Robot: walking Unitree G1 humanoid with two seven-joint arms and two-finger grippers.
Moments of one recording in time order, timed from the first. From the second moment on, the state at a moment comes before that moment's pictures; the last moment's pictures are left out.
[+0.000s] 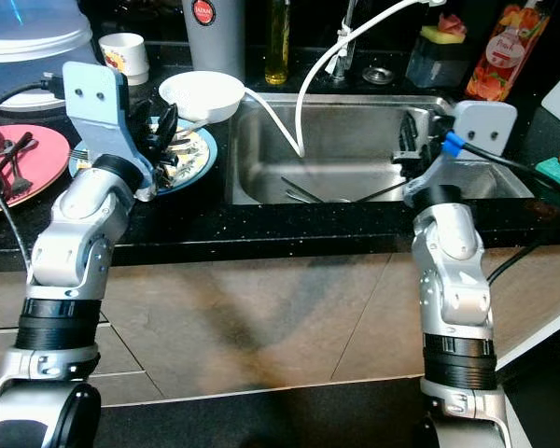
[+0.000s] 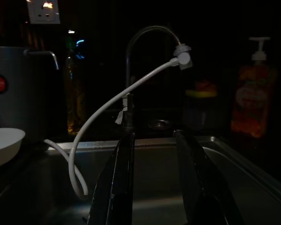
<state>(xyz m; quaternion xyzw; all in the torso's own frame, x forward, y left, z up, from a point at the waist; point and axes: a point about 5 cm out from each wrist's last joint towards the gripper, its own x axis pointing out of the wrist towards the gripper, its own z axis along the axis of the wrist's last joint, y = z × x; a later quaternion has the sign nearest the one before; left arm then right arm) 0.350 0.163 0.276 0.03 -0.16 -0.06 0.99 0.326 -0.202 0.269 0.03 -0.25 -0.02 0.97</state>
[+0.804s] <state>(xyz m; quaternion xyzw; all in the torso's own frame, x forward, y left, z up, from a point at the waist) 0.352 0.173 0.277 0.08 -0.08 -0.07 0.99 0.324 -0.201 0.260 0.01 -0.24 -0.02 0.97</state>
